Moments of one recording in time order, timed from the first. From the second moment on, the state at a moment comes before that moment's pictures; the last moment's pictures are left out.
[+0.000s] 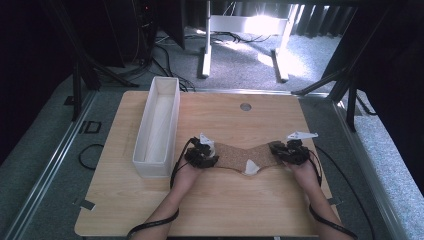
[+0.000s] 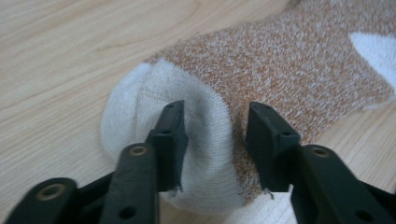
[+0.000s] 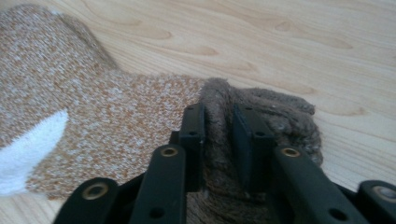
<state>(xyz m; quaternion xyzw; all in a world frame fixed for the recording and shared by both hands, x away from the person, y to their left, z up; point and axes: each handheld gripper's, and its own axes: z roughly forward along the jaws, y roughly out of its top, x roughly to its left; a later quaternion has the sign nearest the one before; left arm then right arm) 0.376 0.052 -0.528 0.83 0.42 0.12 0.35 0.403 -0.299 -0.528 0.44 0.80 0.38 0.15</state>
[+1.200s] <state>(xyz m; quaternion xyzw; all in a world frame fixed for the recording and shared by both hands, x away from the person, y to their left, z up) 0.370 0.041 -0.539 0.84 0.39 0.11 0.36 0.395 -0.292 -0.538 0.42 0.82 0.36 0.15</state>
